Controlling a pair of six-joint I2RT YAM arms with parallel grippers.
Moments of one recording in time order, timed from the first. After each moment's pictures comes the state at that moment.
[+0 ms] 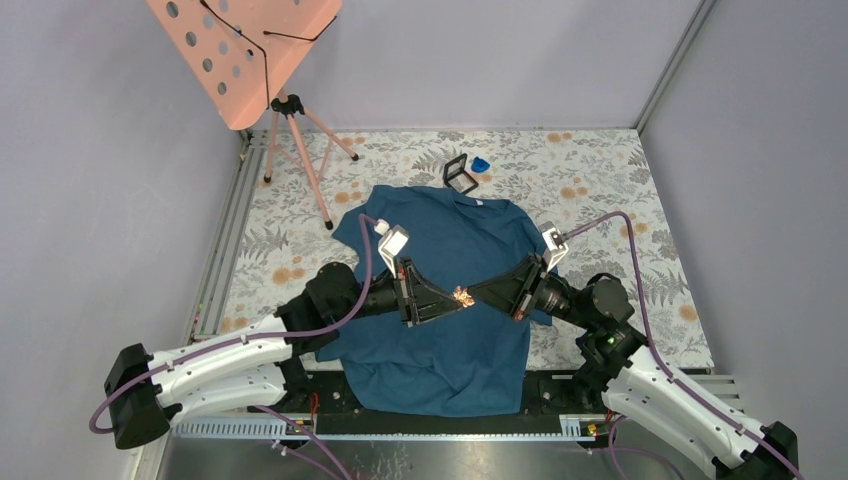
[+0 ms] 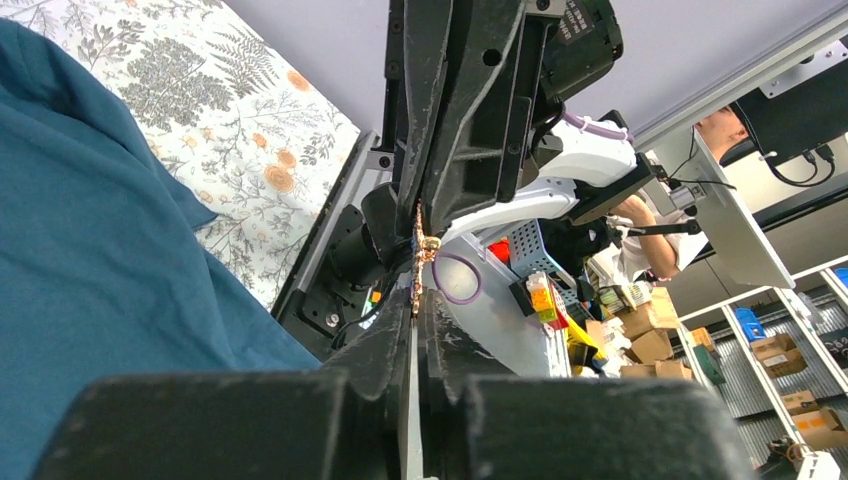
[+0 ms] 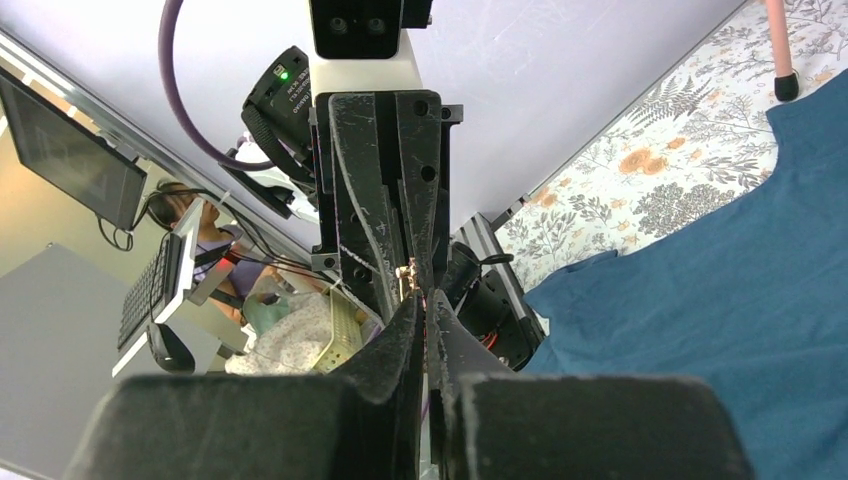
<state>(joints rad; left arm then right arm) -1.03 0.88 0.57 0.38 0.35 -0.82 0.72 0.55 0.35 0.46 -0.50 0.93</state>
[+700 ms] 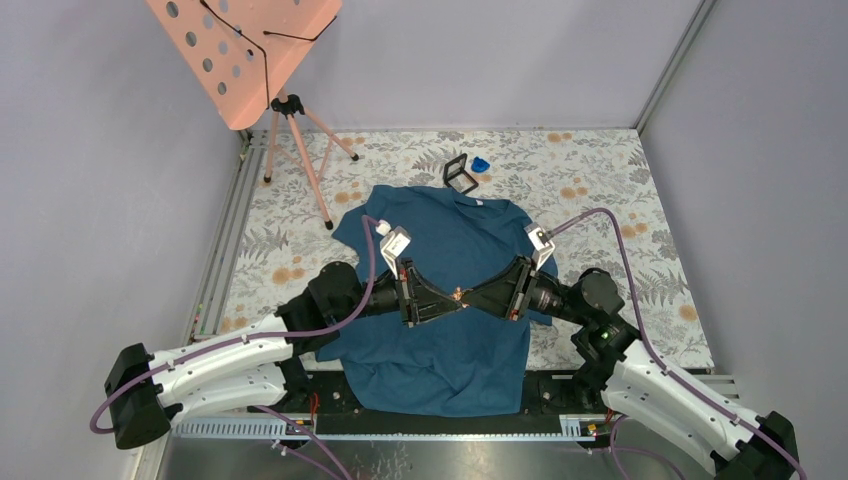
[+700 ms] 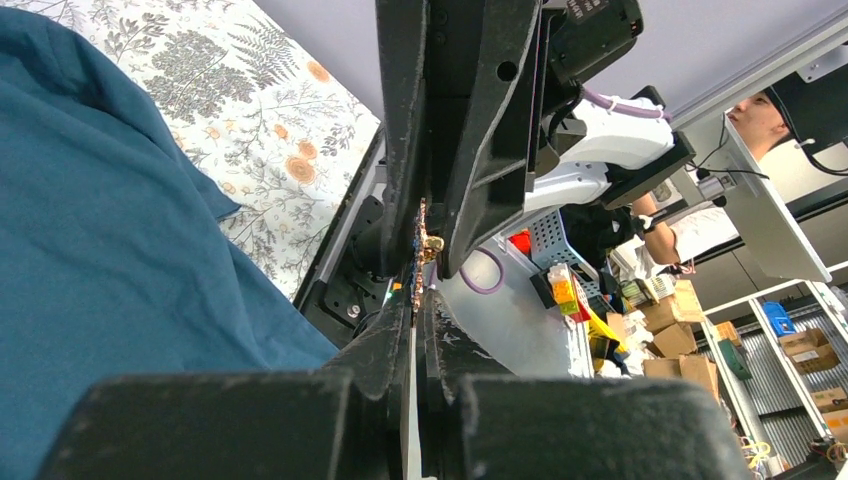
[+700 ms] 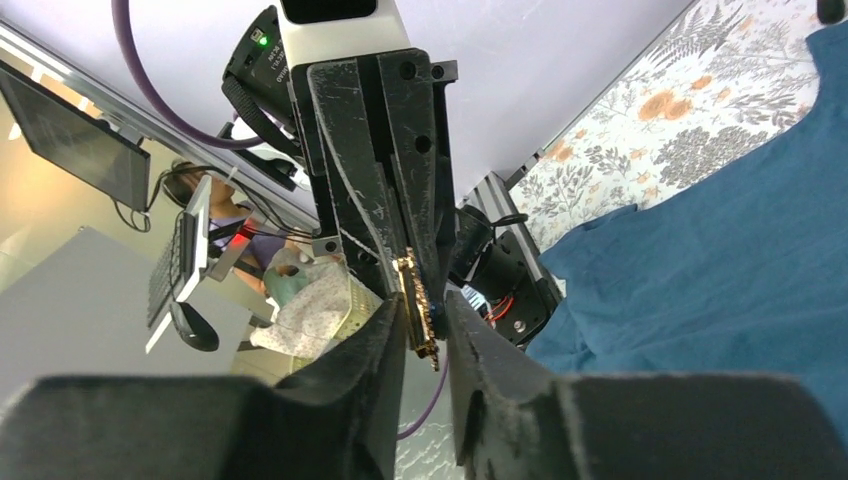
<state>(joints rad) -1.03 0.89 0.57 0.35 0.35 -0.78 0.72 0.61 0.36 0.44 -0.55 0.97</state>
